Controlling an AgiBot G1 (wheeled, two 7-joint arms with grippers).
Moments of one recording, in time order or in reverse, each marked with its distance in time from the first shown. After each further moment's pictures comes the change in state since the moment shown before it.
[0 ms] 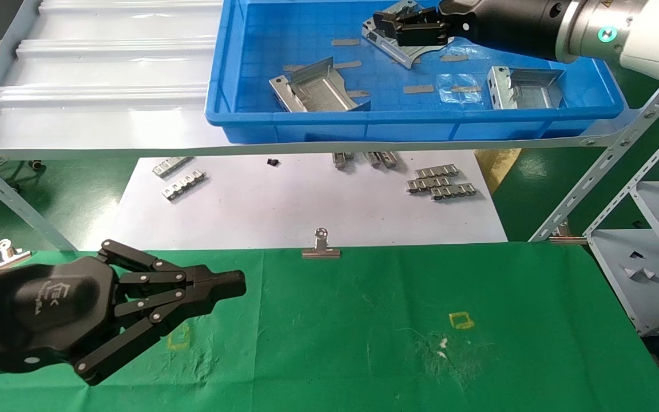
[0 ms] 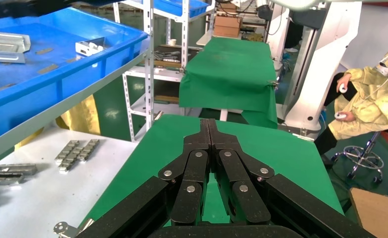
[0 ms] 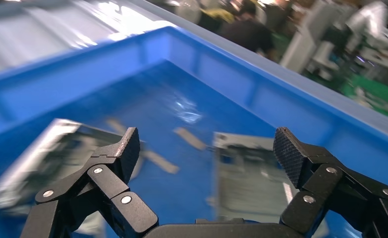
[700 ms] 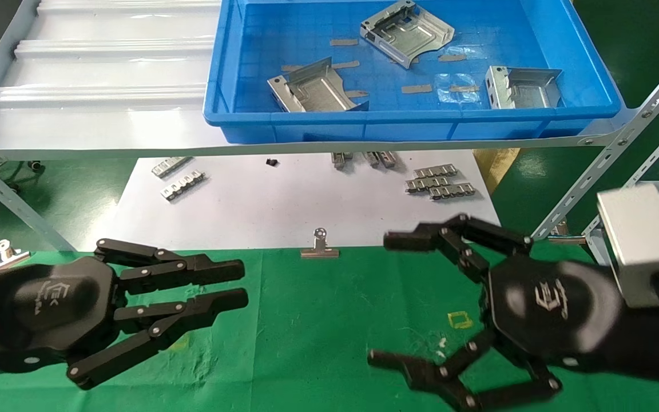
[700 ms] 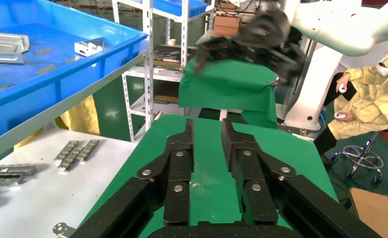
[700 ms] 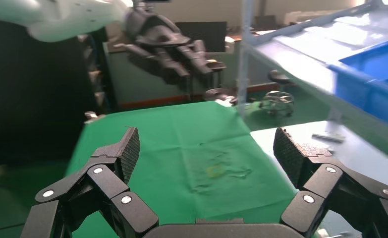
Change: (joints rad) left arm 0.000 0.000 0.000 0.000 0.000 0.000 0.000; right arm -0.661 0.476 0.195 0.832 0.497 -0.488 0.130
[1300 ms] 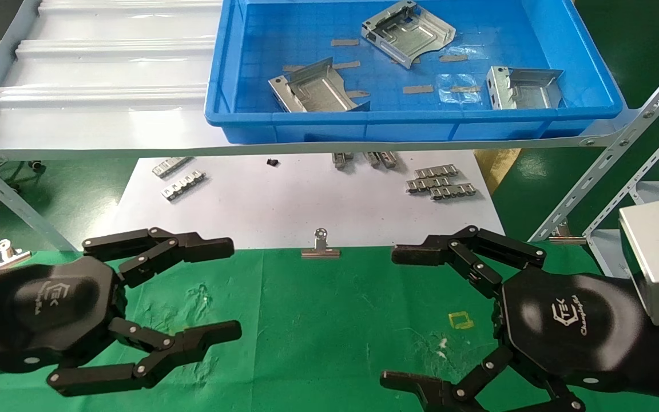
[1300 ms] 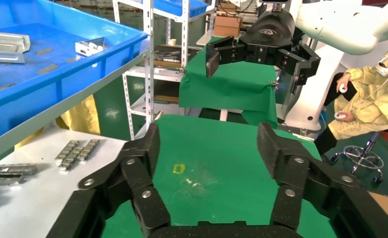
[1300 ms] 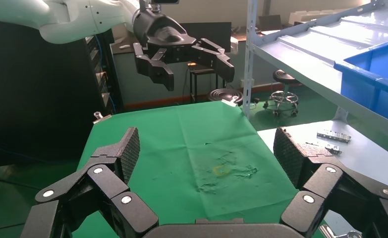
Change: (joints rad) left arm 0.000 0.000 0.000 0.000 0.000 0.000 0.000; right arm -0.123 0.066 0.020 0.058 0.084 -0.088 -0.008
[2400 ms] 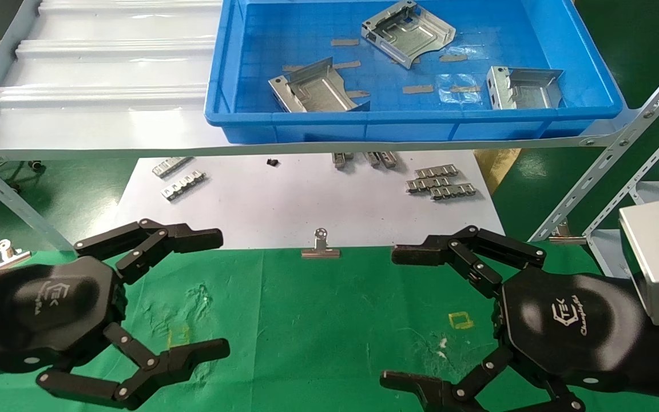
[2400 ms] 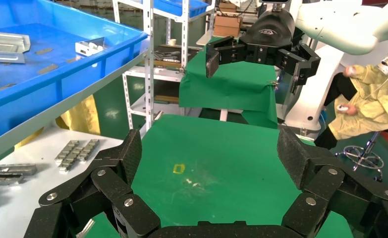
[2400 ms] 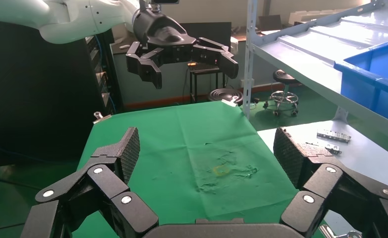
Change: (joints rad) left arm 0.000 0.000 0.000 0.000 0.000 0.000 0.000; right arm 0.000 0.000 0.000 0.000 0.000 0.000 0.000
